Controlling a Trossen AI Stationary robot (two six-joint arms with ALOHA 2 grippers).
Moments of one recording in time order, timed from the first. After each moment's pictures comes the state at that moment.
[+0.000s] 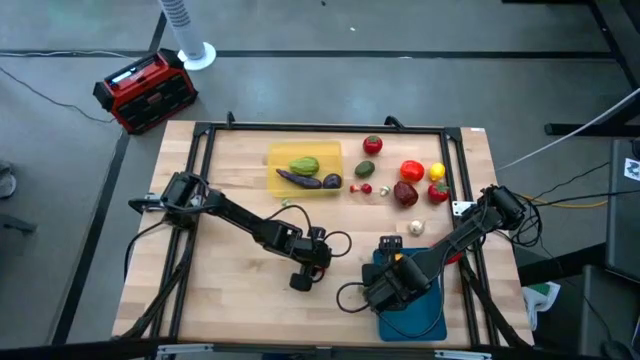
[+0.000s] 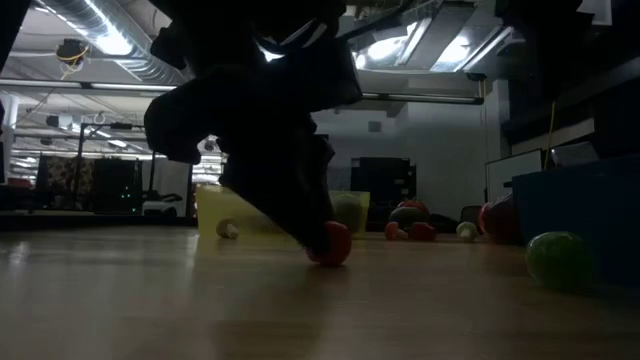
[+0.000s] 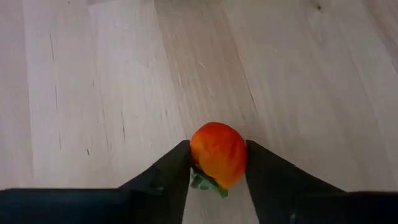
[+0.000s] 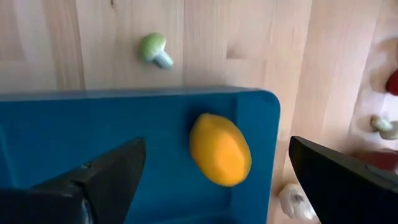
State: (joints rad) left arm -0.27 1.98 1.17 -0.17 -0.06 -0.02; right arm 0.62 1.85 1.60 -1.34 0.19 0.57
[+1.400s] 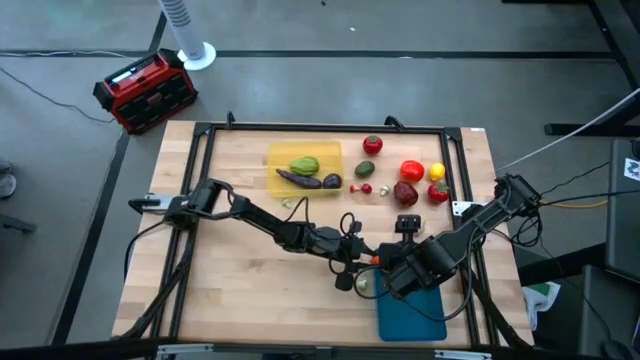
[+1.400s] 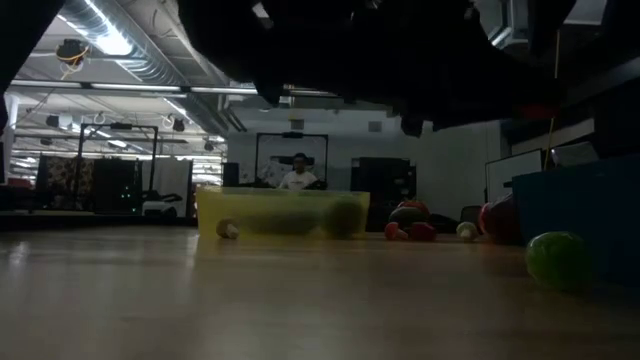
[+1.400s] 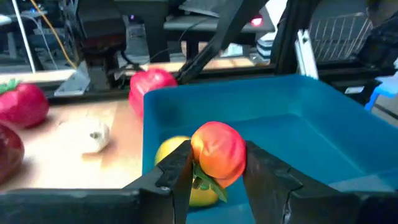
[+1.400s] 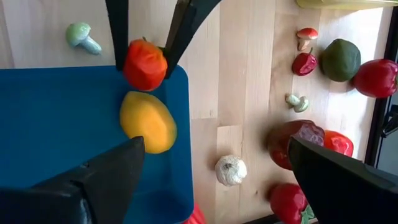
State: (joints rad) left arm -0.21 2.19 1.32 0.65 -0.06 0.00; right arm 0.62 1.70 1.60 -1.51 0.35 0.60
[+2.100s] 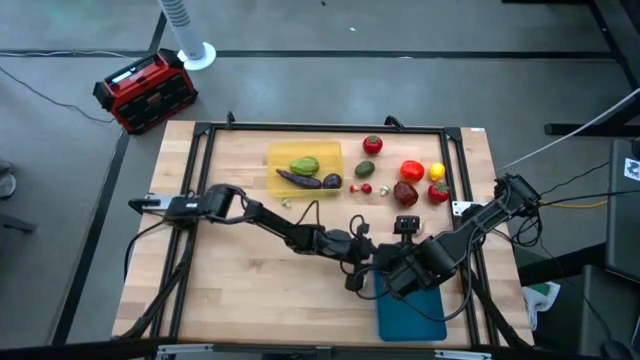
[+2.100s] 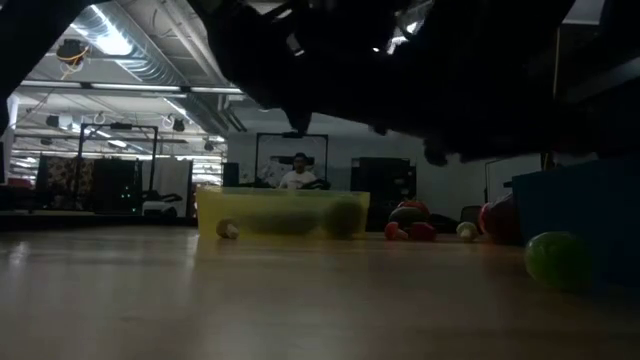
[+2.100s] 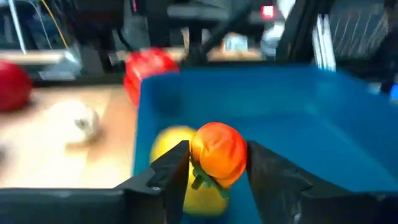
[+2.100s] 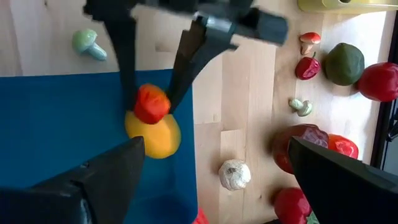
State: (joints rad) left arm -0.20 2.32 1.45 0.63 -0.06 -0.05; right arm 0.62 1.70 1.60 -1.49 0.35 0.60
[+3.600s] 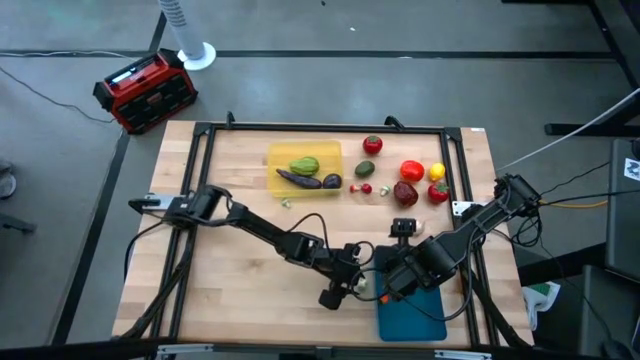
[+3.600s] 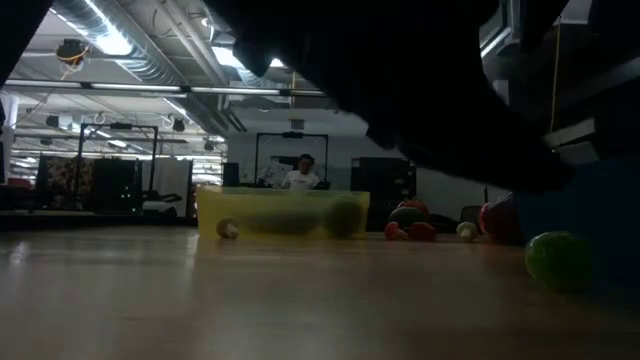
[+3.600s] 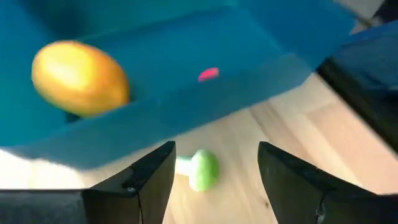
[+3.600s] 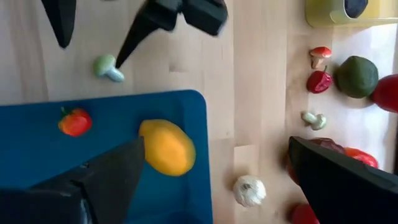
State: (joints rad) left arm -0.29 2.20 1.47 0.12 0.07 0.05; right arm 0.62 1.70 1.60 -1.41 0.35 0.62
